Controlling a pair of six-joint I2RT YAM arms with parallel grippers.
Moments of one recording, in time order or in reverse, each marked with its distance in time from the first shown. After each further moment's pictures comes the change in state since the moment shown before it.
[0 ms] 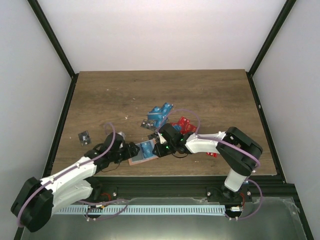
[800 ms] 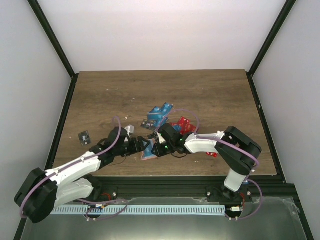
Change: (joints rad) left arm -0.033 0.066 0.075 0.187 0.130 0.006; right arm 0.001 0.014 0.009 0.020 0.000 0.001
